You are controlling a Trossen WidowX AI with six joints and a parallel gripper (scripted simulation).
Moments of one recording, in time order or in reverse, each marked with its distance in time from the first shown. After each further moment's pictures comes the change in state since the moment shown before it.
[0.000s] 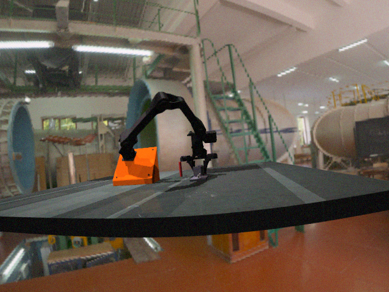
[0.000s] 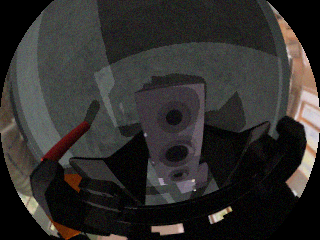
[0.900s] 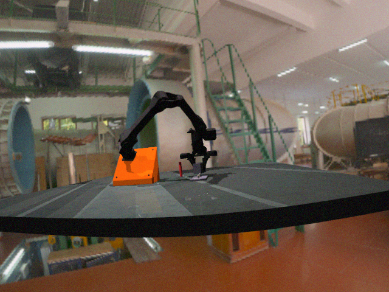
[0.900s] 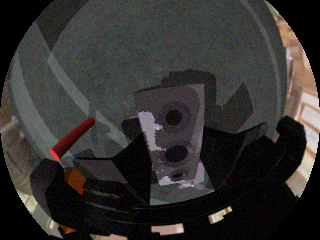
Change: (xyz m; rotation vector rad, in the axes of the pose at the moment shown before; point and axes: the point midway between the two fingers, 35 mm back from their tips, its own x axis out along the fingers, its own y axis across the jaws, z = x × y) arm -0.014 0.000 0.001 -0.011 0.005 0.003
